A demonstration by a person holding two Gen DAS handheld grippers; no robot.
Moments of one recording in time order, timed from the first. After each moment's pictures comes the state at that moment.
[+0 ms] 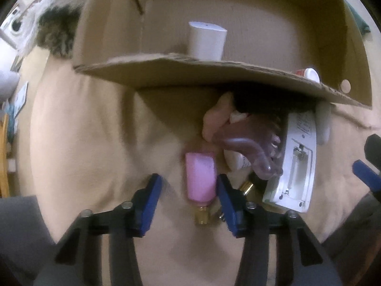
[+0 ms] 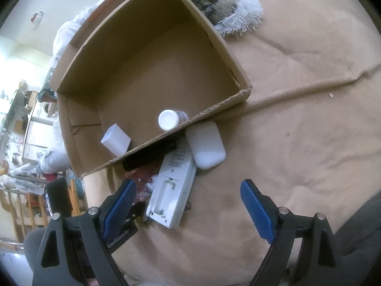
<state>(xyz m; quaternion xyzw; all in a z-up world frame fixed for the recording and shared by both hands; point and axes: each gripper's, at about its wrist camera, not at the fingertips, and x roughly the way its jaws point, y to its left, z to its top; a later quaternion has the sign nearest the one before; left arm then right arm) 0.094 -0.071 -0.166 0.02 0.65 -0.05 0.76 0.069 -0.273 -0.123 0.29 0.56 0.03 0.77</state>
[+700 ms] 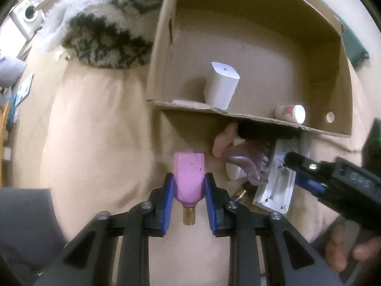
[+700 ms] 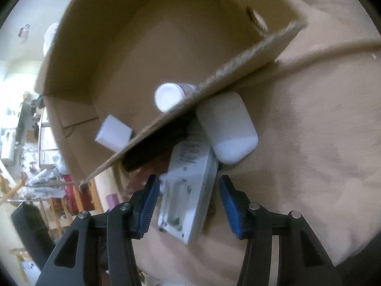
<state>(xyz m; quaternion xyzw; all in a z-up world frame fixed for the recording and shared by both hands) 0.082 -0.045 -0.118 -0.04 0.62 -0.03 0.78 0.097 -0.253 -0.178 0.36 0.61 0.06 0.70</state>
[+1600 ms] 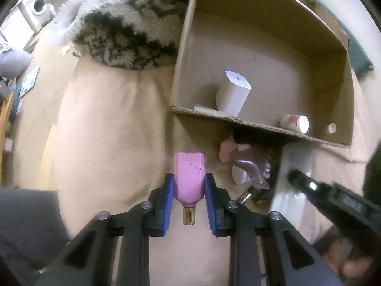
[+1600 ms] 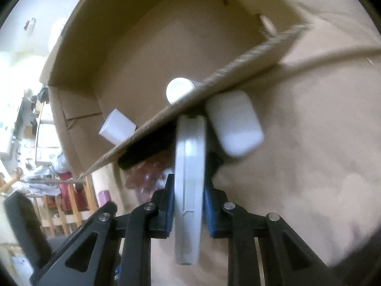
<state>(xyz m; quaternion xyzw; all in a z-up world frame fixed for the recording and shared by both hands) 0.083 -0.022 -0.116 -0.06 0.61 -0.01 0.79 0.087 -0.244 -0.161 0.35 0.59 0.06 0.73</state>
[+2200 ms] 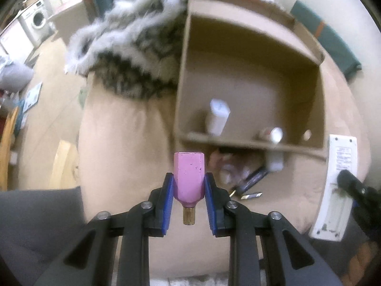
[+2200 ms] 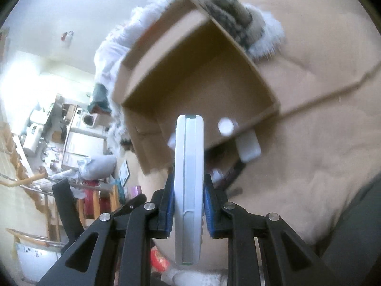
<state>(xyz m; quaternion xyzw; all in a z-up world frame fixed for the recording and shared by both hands) 0.070 -0.023 -0.036 -0.04 0.57 -0.03 0.82 0.041 -0.284 -0.041 0.36 0.49 0.11 0.78</state>
